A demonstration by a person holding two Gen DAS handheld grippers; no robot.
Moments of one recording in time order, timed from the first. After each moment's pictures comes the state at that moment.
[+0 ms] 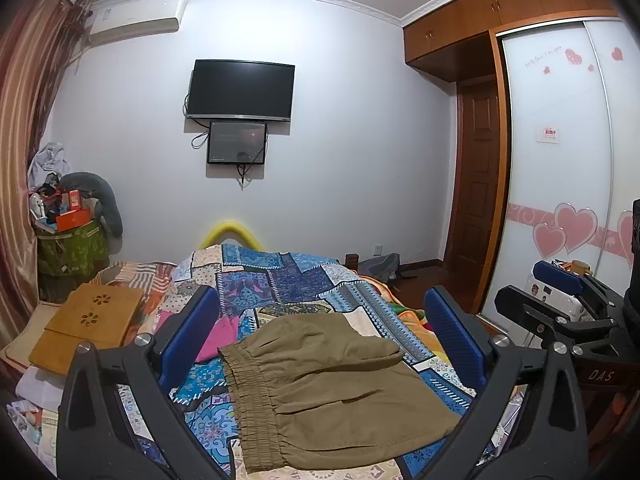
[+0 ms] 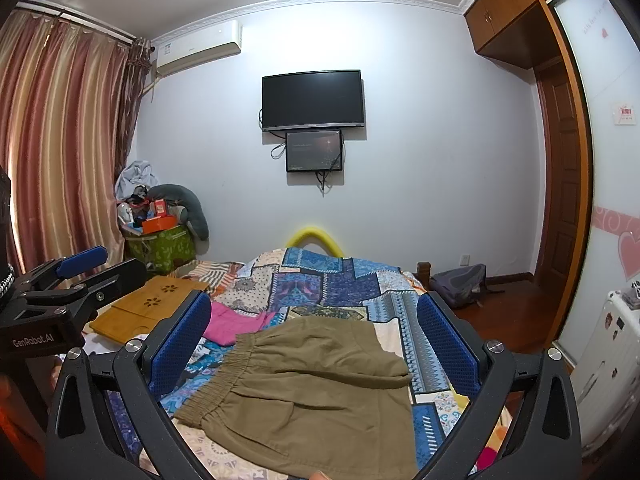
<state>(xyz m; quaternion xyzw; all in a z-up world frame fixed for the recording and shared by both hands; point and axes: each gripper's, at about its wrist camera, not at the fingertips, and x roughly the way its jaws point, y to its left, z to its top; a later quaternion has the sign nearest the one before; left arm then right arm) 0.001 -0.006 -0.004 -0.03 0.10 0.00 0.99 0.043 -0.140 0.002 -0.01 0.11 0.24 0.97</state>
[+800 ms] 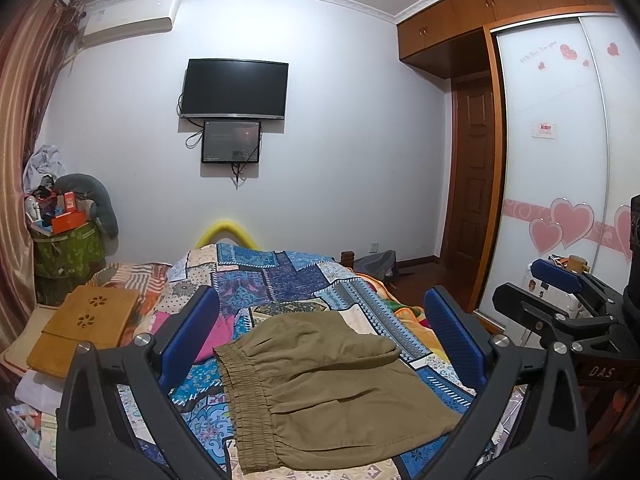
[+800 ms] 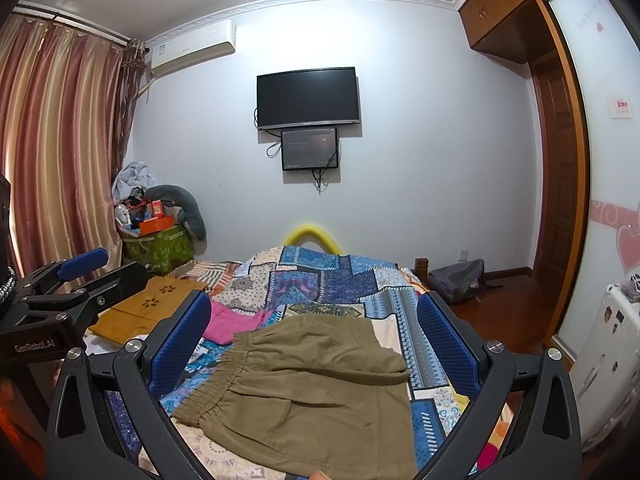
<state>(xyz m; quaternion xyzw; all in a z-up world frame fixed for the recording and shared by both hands) 0.004 -0.006 -0.004 -0.03 0.10 0.00 0.99 0.045 -0.146 -0.002 -0.01 0.11 0.23 0.97</state>
